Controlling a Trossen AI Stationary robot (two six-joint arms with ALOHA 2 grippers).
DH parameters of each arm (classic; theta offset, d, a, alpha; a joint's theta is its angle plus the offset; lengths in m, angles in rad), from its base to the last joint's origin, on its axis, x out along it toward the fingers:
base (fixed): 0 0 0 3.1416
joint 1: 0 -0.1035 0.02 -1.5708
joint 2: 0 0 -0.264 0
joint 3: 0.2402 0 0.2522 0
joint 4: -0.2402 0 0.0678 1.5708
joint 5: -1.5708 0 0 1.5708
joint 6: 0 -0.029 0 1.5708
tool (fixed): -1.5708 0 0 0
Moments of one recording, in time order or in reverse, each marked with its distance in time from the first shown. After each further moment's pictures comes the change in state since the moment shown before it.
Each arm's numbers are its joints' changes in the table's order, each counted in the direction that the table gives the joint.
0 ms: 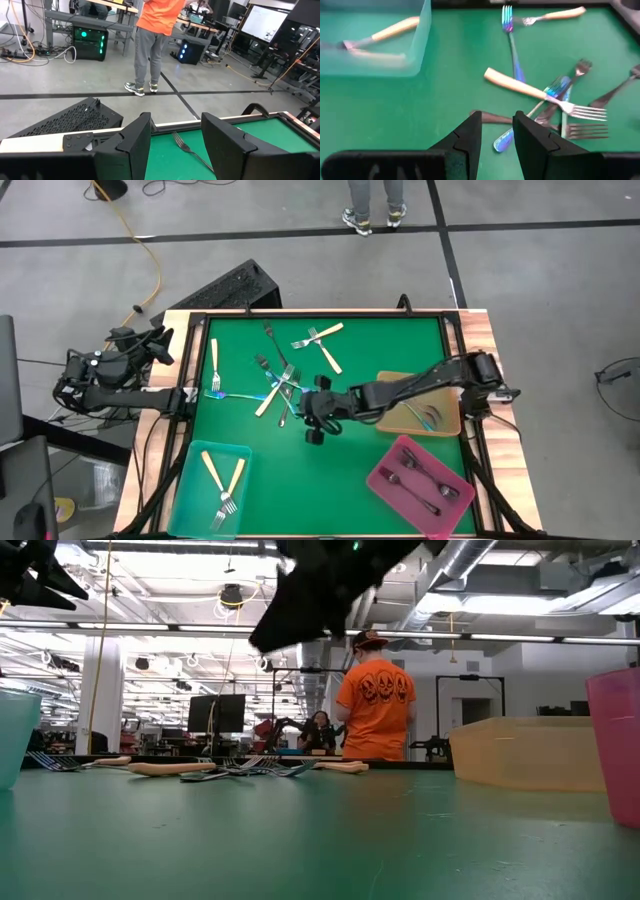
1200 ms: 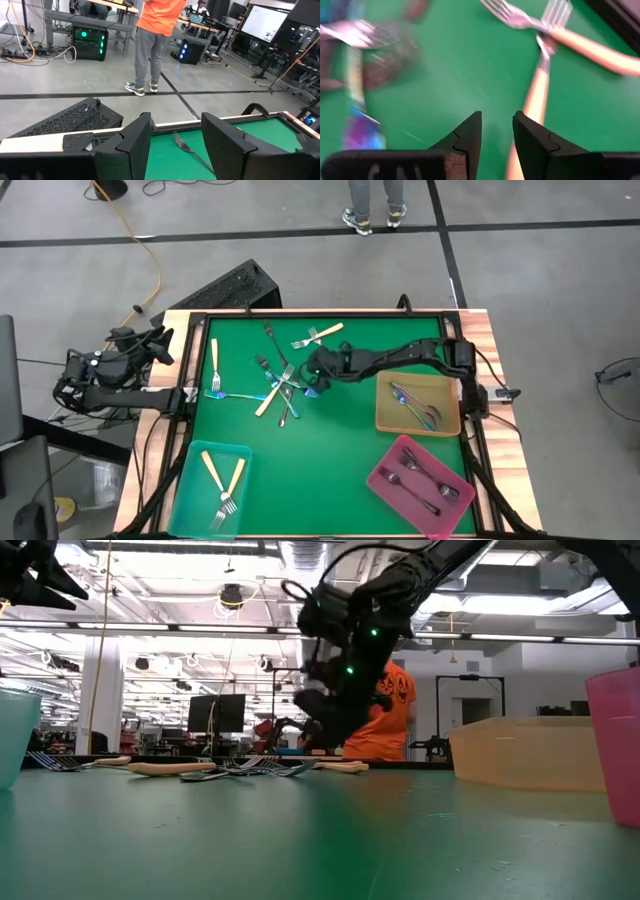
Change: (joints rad) left arm 0.000 0.000 0.000 0.000 0.000 0.000; right arm 0.312 -0.141 0.000 -0.260 0.181 -0.268
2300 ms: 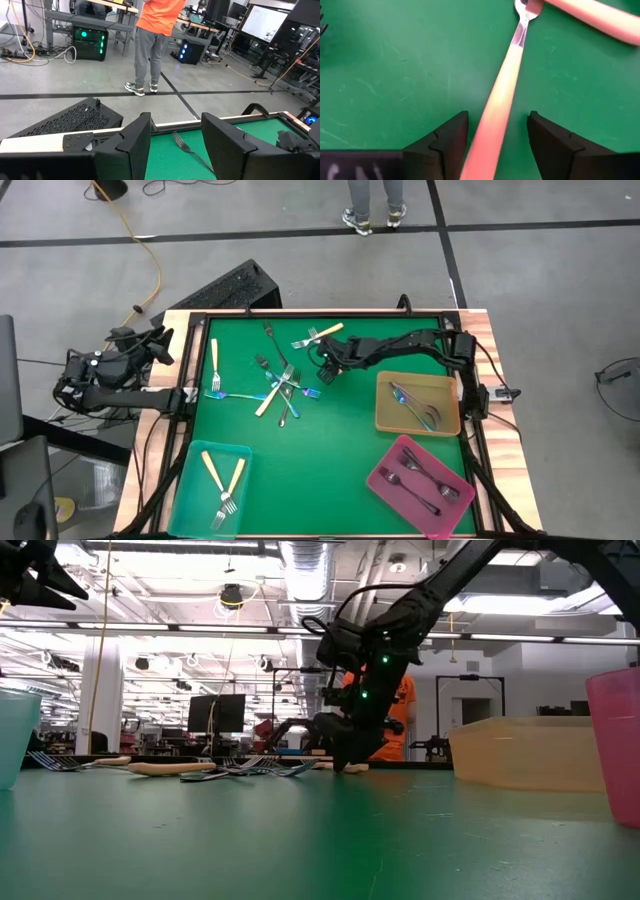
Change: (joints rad) left arm 0.000 0.000 0.000 0.000 0.000 0.000; right arm 0.138 -0.007 -0.105 0.096 -0.157 0.063
